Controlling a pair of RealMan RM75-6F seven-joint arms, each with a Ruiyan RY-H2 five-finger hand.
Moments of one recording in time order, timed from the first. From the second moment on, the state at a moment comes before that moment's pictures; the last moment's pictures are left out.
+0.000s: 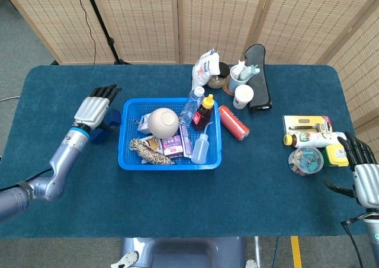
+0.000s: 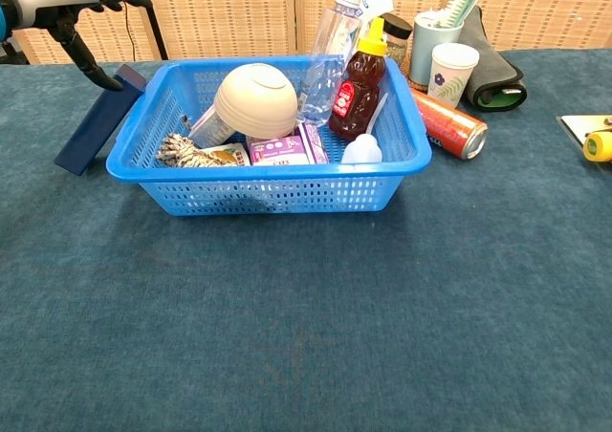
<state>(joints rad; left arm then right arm) -0.88 -1.35 -0.21 -1.29 0.94 0.77 0.12 0.15 -1.16 0.10 -1.35 -1.54 1.52 0.36</state>
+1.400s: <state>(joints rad) -1.00 -1.43 -0.22 -1.37 1.07 0.71 0.19 0.16 -1.16 0.11 -1.33 -1.52 1.49 0.37</state>
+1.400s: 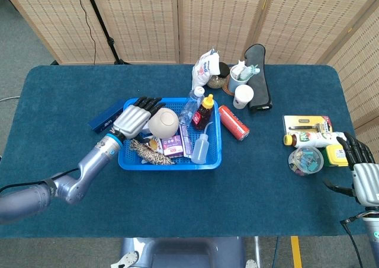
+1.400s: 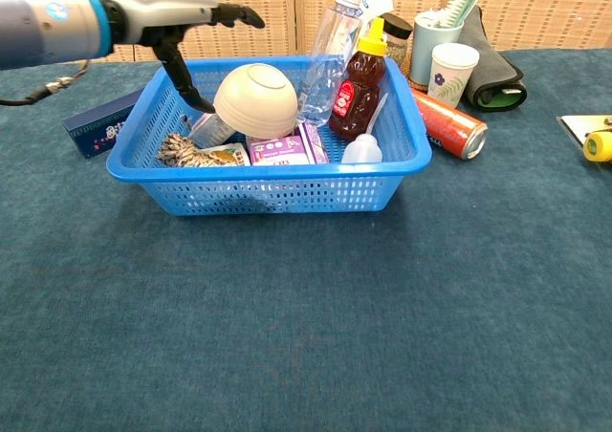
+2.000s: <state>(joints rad) -1.16 -1.57 -0.19 -1.30 0.72 0.71 0.51 0.16 -1.16 0.11 -1.32 -1.52 1.50 0.40</state>
